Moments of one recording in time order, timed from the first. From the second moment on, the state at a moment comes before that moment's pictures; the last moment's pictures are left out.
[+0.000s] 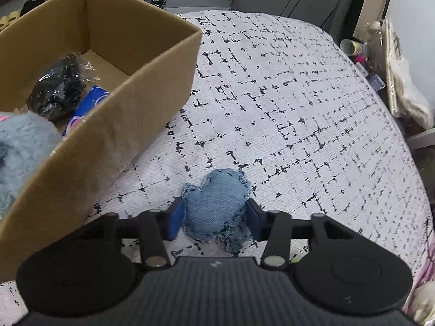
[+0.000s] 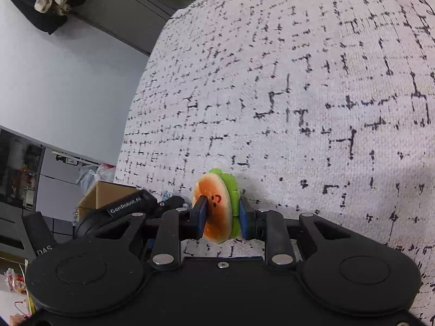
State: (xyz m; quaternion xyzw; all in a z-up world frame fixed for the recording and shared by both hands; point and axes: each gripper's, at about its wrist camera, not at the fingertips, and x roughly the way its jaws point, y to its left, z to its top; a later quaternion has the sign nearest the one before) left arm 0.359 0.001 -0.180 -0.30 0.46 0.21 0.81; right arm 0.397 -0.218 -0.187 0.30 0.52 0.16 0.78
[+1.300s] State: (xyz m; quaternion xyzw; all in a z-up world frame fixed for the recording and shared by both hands) left arm 0.278 0.096 -0.061 -0.28 0.37 0.16 0.87; right arm 0.356 -0.144 -0.107 0.20 0.43 0.26 0.84
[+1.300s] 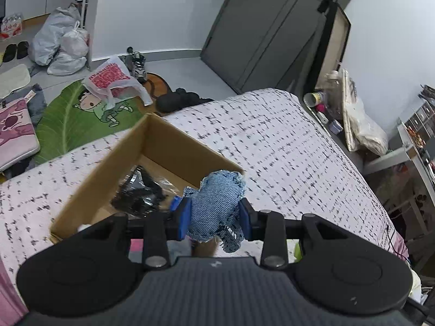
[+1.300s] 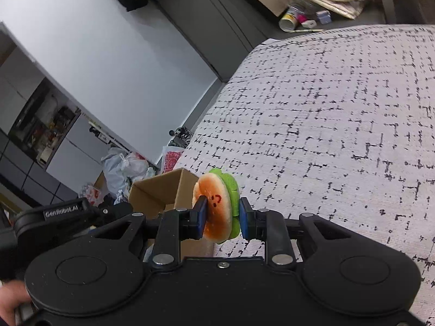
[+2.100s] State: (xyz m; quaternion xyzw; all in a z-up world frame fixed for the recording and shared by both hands) left arm 0.273 0.171 -0.061 -0.31 0.40 0.17 0.85; right arm 0.349 -0.057 -0.091 0.20 0.43 0.29 0.83
